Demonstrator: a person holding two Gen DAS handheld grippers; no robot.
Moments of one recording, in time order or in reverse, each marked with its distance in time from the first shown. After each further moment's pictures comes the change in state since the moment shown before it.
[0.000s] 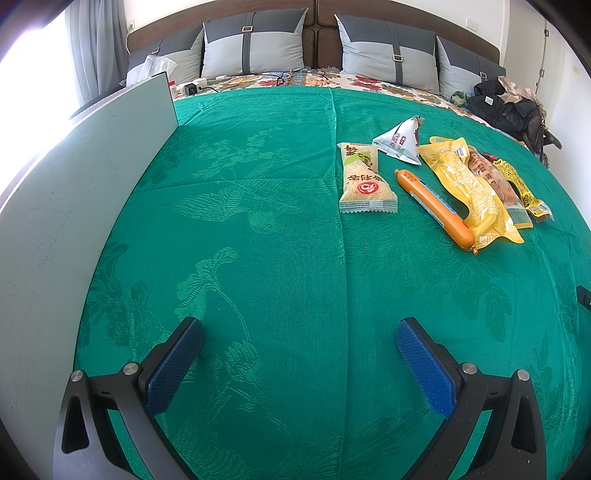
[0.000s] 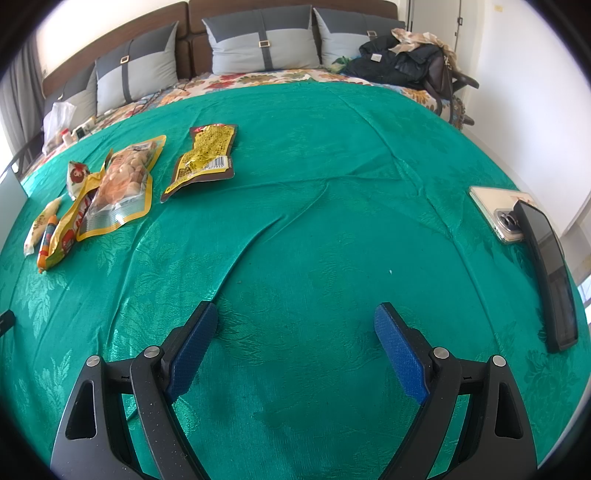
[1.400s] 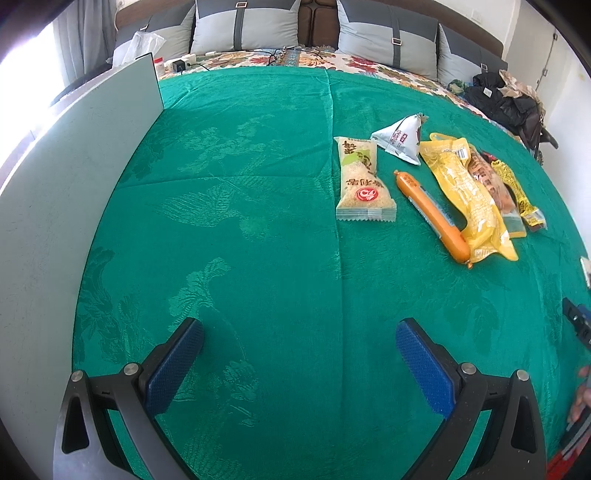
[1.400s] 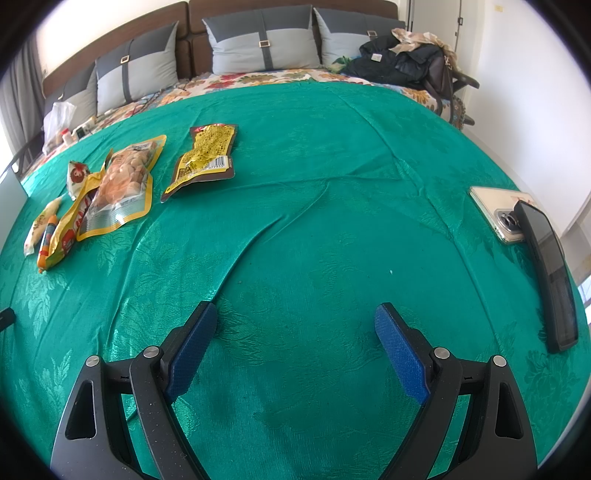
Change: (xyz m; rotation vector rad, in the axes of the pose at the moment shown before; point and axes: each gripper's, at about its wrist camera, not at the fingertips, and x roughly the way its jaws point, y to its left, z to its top) left arm 0.009 0.009 0.034 -0.049 0.116 -0.107; right arm 0.001 0.000 0.001 0.000 0.000 0.000
